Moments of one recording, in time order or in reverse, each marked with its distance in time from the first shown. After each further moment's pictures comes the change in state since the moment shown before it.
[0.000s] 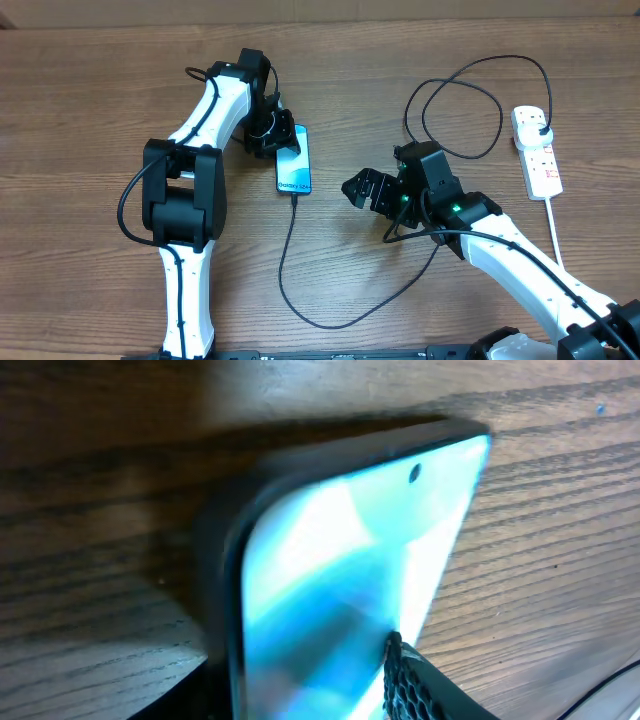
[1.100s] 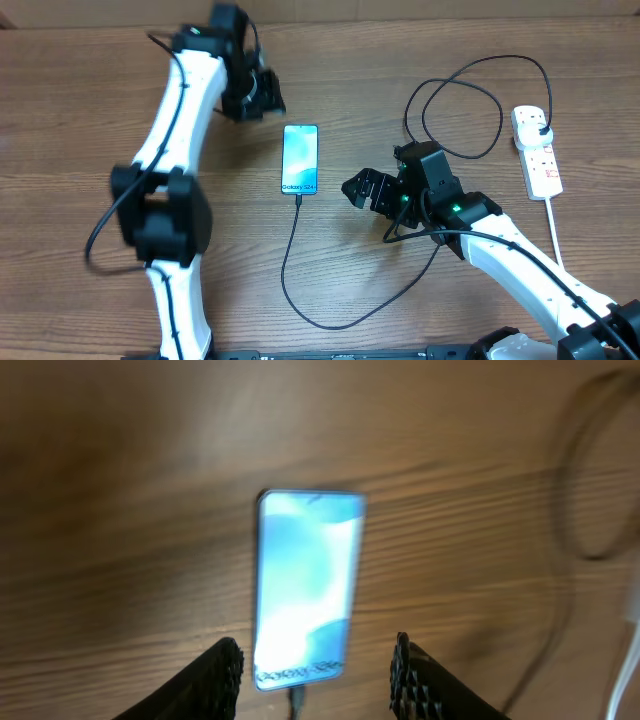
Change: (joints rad) left arm 0.034 -0.175 0.249 -0.157 -0.066 0.046; right arm 0.000 0.000 0.000 0.000 0.000 0.000
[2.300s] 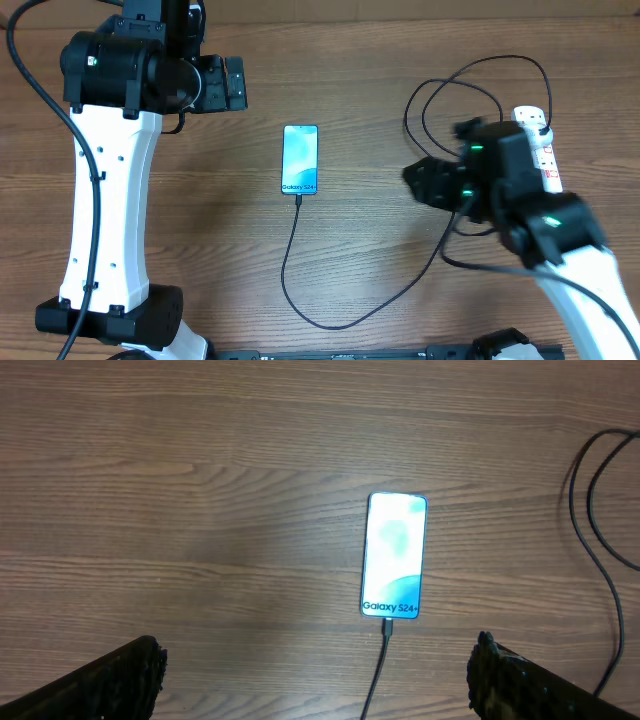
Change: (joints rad) left arm -0.001 -0.417 0.081 -0.257 -0.352 0.042; right arm -0.170 -0.293 0.351 -0.602 0.093 -0.260
